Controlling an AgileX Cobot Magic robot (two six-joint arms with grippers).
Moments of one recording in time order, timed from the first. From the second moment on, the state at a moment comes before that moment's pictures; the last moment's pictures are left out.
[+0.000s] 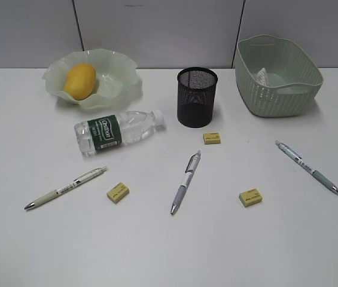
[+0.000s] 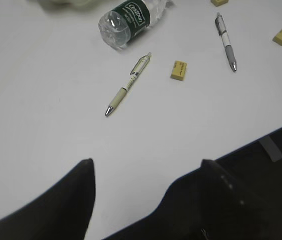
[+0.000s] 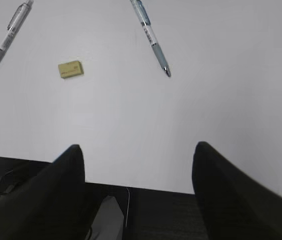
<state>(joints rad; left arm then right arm) -0.51 0.24 -0.54 0.01 1.05 -0.09 0.17 1.05 -1.10 0.01 1.21 0.03</state>
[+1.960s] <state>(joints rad) -0.51 1.02 -0.82 0.02 0.80 0.02 0.17 0.23 -0.55 0.01 1.19 -0.01</state>
